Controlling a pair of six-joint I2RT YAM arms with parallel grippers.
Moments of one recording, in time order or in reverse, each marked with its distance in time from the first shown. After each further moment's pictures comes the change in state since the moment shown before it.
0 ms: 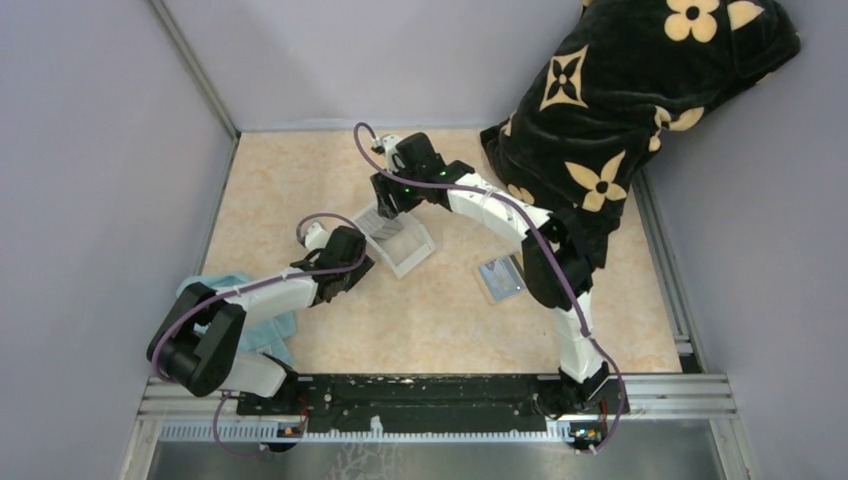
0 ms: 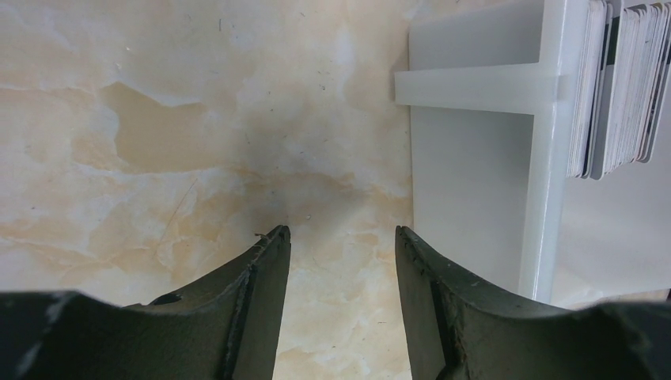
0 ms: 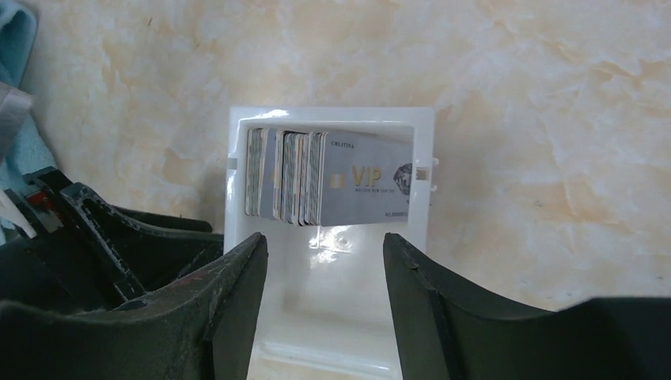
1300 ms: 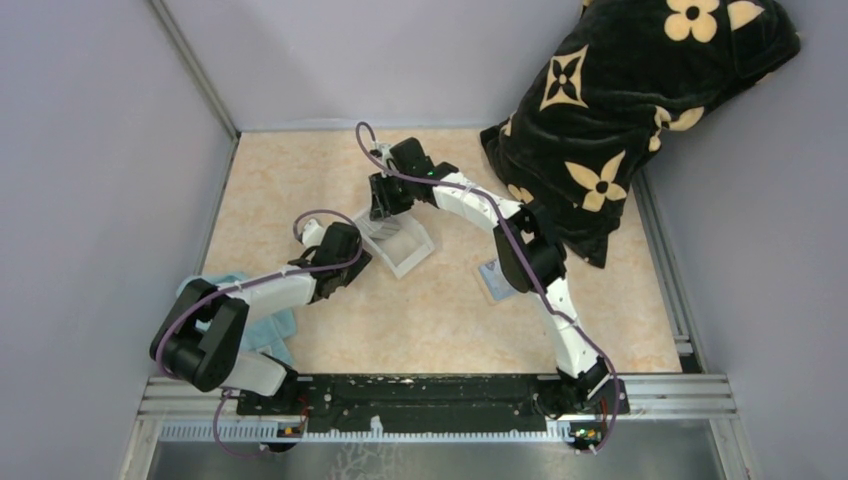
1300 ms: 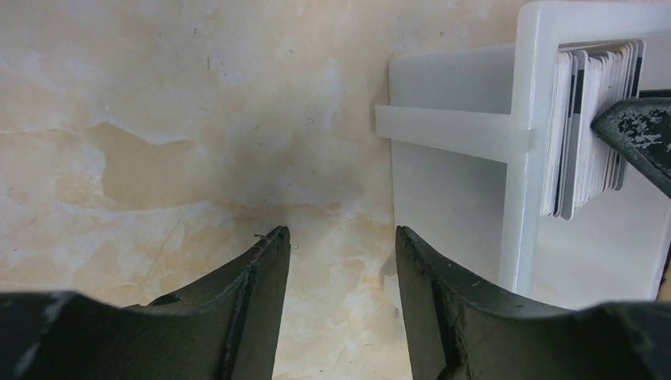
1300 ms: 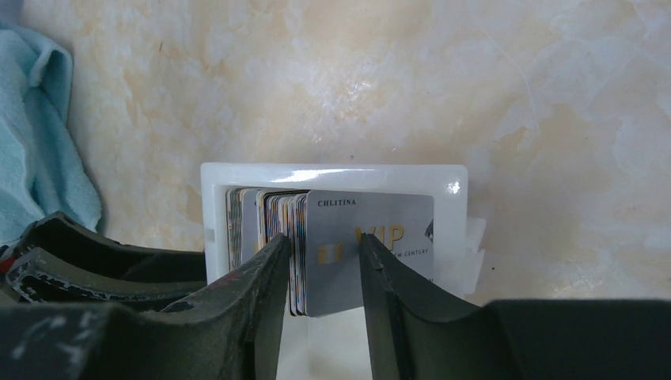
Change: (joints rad) left arm 0.048 0.021 -0.005 0.069 0.030 0.029; right arm -0.013 0.266 0.187 -0.002 -0.159 0.161
